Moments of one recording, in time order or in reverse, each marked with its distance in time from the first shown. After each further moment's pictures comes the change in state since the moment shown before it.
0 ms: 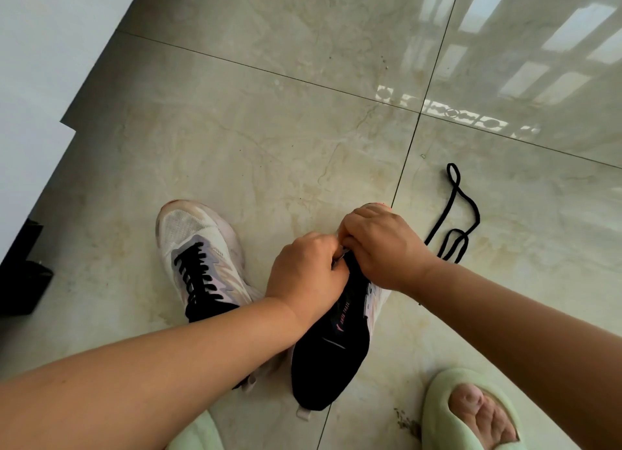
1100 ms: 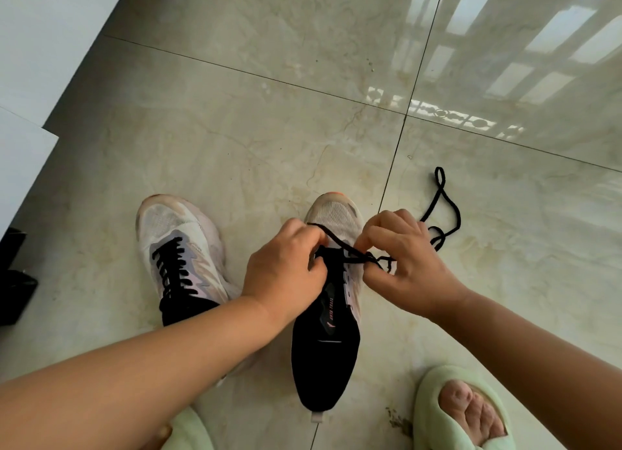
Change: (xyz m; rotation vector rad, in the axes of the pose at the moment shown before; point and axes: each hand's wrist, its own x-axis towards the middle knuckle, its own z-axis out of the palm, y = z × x) left_hand -0.001 -0.009 -0.009 0.066 0.018 0.021; right_hand -0.042 0.011 -0.005 0.326 0.206 0.116
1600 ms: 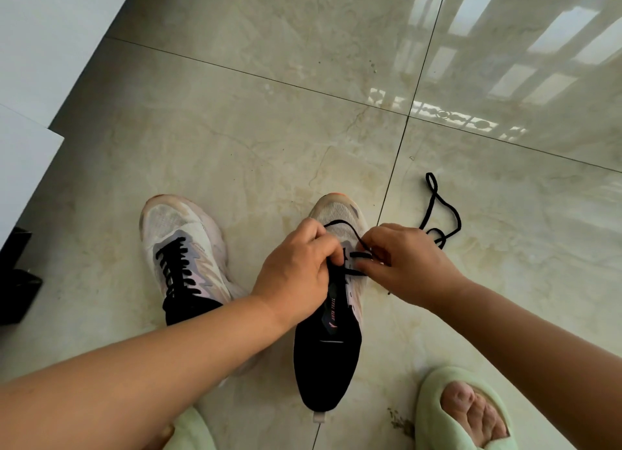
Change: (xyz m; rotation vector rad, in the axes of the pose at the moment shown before) left_hand -0.001 0.004 0.001 -0.103 -0.043 0.180; right_hand 0.007 0.010 0.003 -0.107 -0.126 0.071
